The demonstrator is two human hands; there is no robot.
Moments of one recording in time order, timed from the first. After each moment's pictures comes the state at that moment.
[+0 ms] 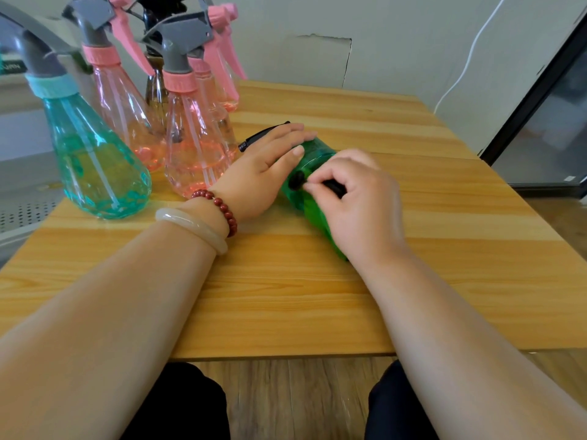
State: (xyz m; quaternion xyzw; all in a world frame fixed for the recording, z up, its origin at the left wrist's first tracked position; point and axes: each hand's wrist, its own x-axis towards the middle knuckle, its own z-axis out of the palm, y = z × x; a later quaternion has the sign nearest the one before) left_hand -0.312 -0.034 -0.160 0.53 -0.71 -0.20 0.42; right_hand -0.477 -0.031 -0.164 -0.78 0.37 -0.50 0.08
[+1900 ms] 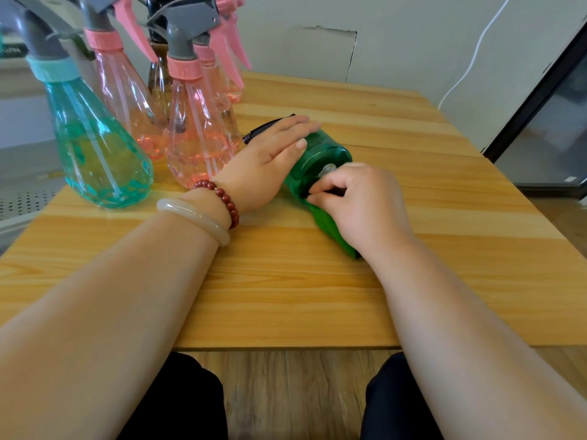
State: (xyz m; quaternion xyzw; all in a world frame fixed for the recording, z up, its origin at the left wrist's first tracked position) left_hand -0.312 -0.031 -0.159 0.54 -0.71 -0.21 0.41; right_hand -0.482 -0.030 -0.153 -0.82 0.46 -0.33 0.12
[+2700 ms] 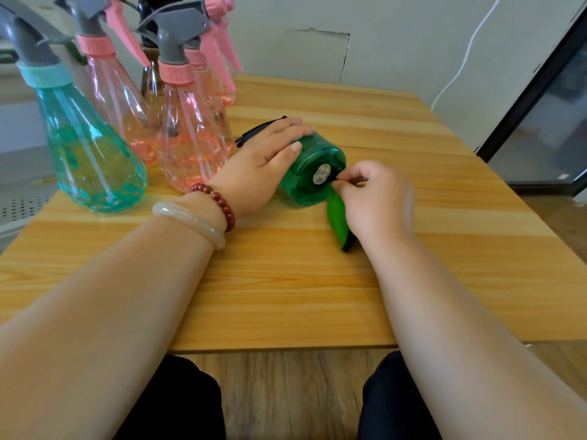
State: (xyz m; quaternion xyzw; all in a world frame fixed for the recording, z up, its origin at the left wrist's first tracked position) left_hand -0.315 -0.033 -0.160 0.54 -0.70 -0.20 0.41; right_hand -0.490 -0.041 -0.156 -0.67 0.61 -0.37 0.19
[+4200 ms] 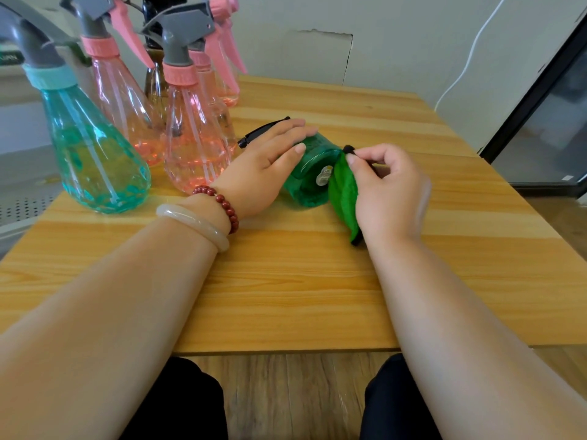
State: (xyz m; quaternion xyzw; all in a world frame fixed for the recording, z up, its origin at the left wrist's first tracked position) left_hand -0.315 -0.030 -0.159 0.54 -0.70 -0.21 0.42; right_hand -0.486 -0.043 -0.160 -0.62 0.52 -0.56 0.17
